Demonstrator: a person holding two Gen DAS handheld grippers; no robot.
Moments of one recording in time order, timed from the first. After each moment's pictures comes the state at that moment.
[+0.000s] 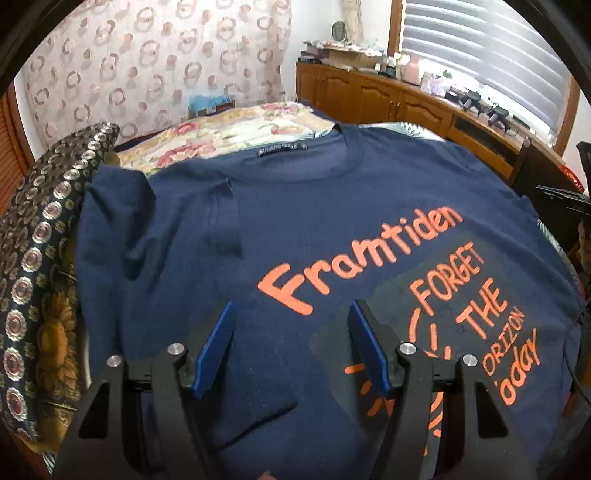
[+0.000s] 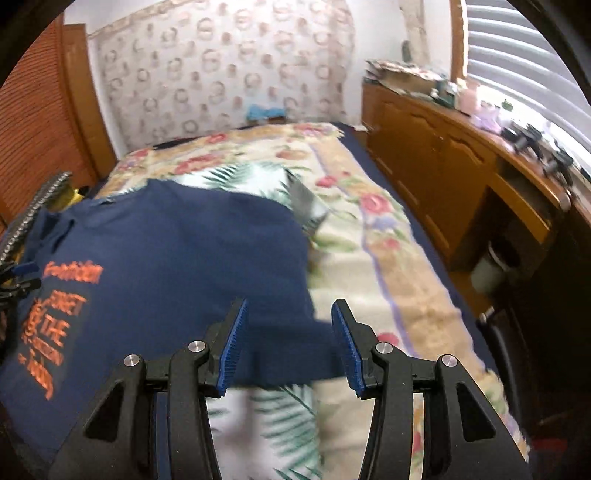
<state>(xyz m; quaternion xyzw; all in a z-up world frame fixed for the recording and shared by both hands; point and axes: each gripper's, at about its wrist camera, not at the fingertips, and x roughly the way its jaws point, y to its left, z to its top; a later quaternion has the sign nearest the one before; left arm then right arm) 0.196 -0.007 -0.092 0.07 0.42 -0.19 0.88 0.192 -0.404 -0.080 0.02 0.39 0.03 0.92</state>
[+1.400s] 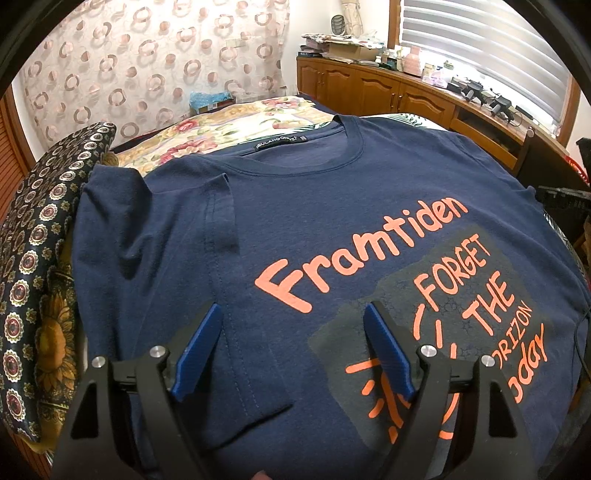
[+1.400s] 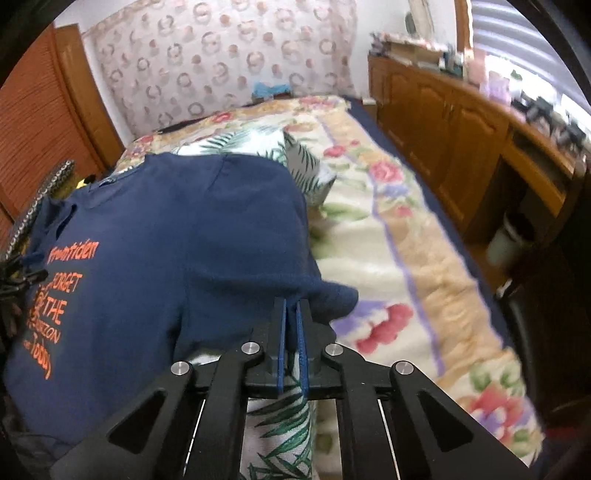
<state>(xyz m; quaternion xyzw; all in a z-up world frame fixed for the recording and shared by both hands) 0.201 -0.011 -0.095 0.09 0.42 -0.19 0.88 0.189 -0.414 -0.098 0.04 0.42 0.06 0.91</state>
